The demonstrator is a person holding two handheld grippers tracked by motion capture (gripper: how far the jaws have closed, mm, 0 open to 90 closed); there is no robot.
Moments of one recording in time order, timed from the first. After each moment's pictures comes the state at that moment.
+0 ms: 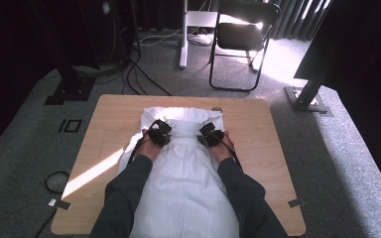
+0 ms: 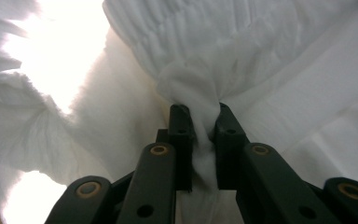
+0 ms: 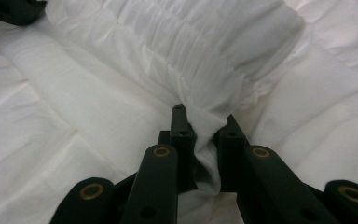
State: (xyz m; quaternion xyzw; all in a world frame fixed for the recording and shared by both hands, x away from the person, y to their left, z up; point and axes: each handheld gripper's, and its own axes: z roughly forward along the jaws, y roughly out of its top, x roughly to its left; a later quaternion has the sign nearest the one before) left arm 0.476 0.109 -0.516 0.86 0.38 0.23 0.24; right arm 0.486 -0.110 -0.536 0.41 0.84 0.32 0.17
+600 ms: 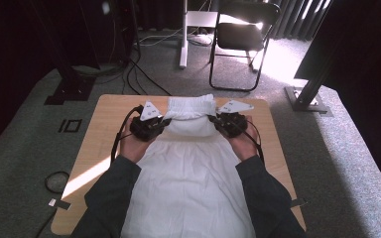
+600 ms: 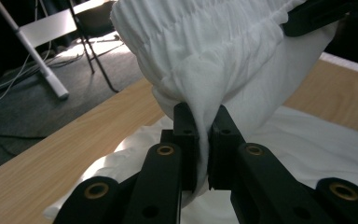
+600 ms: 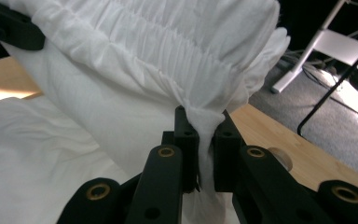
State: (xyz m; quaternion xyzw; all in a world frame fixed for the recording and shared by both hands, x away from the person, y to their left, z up) left arm 0.390 0.133 -0.381 0.81 0.30 0.26 0.44; right arm 0.408 -0.151 -0.386 0.32 0.79 0.45 0.27
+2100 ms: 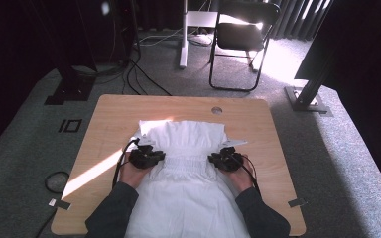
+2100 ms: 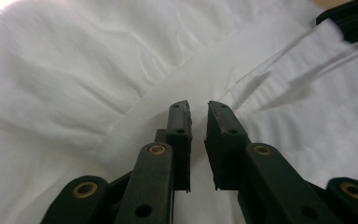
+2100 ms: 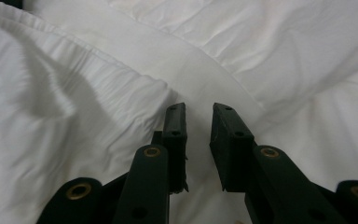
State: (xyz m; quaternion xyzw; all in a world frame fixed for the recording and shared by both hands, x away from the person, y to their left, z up) left arm 0.384 0.155 -0.512 0.82 0.40 0.11 0.38; right arm 0.384 -0.165 -0.527 0.42 0.81 0.39 0.12
